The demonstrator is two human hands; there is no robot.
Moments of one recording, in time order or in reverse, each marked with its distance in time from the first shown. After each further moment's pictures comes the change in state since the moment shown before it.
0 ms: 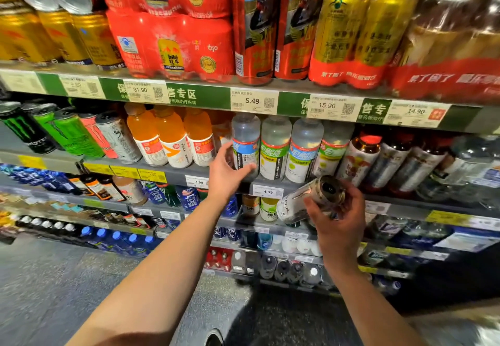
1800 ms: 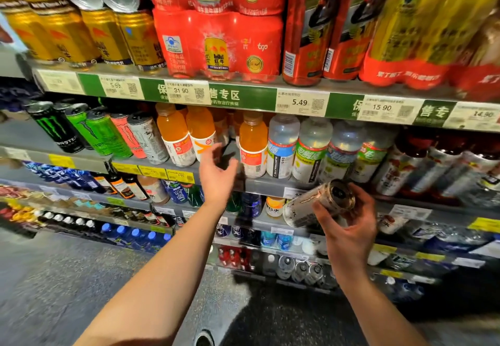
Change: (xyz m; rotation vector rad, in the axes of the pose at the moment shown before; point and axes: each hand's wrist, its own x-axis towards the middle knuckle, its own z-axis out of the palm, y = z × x) left_hand 0.017 -0.037 -0.072 -0.001 0.303 0.039; right_hand -0.028 -0.007 0.055 0.111 -0.033 0.078
